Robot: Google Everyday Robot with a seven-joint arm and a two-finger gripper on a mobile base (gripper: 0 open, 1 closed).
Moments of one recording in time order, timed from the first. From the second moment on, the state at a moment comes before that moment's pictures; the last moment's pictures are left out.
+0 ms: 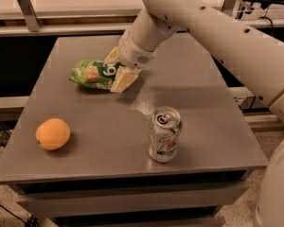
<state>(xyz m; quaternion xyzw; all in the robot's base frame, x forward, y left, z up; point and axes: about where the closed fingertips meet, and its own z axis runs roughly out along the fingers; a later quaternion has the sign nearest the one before) 0.603 0.071 0.859 -0.80 0.53 0.13 0.25</state>
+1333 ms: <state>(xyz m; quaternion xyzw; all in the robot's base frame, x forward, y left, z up) 0.646 -0.014 0.925 -0.76 0.56 0.11 0.29</state>
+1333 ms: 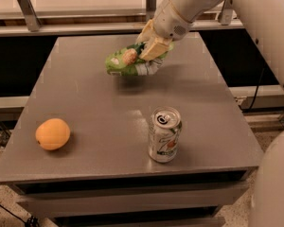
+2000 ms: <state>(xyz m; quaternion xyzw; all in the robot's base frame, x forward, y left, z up) 0.587 -0.018 0.942 -0.79 0.50 0.10 0.33</state>
